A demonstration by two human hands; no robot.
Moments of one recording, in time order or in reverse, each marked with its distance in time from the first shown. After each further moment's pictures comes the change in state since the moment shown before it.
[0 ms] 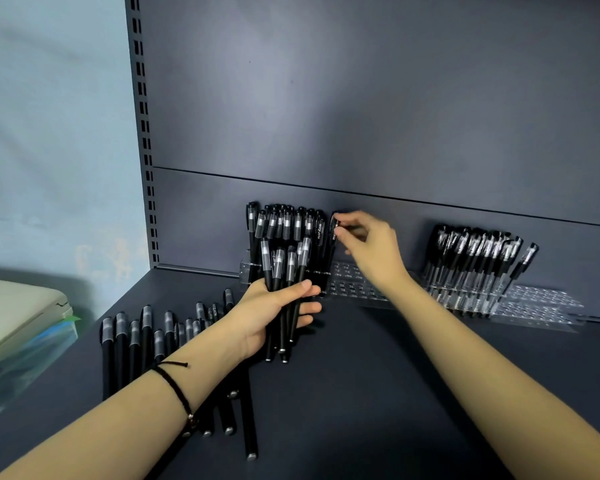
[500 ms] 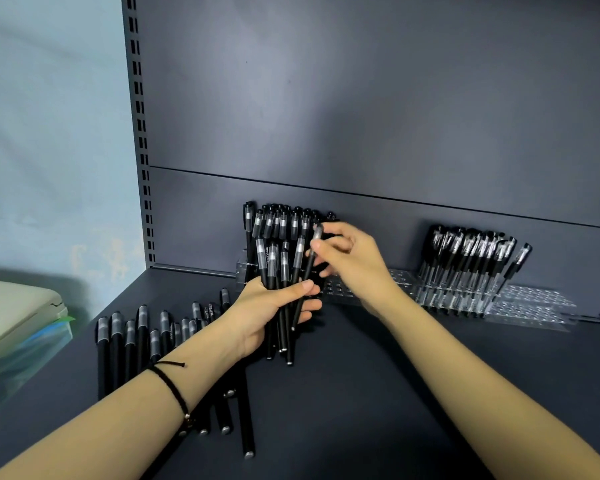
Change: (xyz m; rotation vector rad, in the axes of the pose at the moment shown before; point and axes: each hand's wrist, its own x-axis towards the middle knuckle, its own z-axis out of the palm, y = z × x) left_hand -0.002 0.000 0.003 0.005 0.000 0.041; right_hand -0.033 -0.035 0.009 0.330 -0.172 0.206
